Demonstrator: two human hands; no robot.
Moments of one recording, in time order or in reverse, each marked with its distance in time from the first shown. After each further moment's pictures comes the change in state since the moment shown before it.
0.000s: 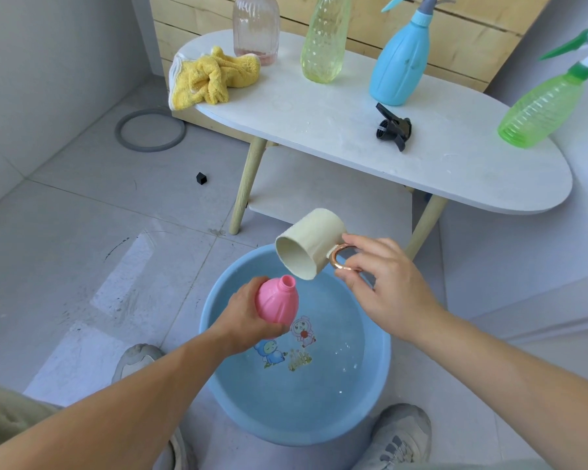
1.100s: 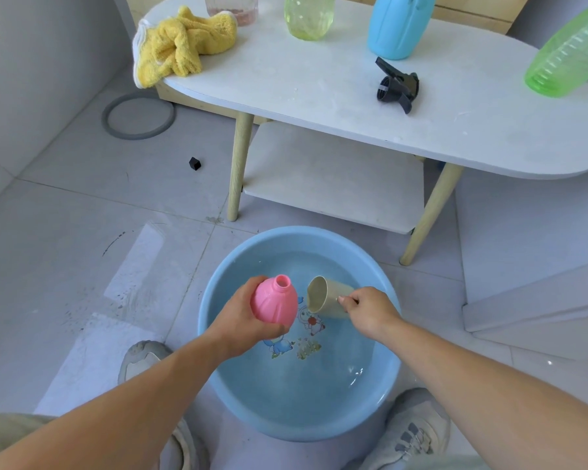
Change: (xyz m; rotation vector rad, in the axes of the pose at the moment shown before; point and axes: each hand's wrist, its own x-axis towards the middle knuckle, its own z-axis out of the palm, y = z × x) left_hand 0.002 -0.015 0.007 -0.037 -0.031 -0.062; right_hand -0.035 0.087 0.122 0.145 -0.484 0.846
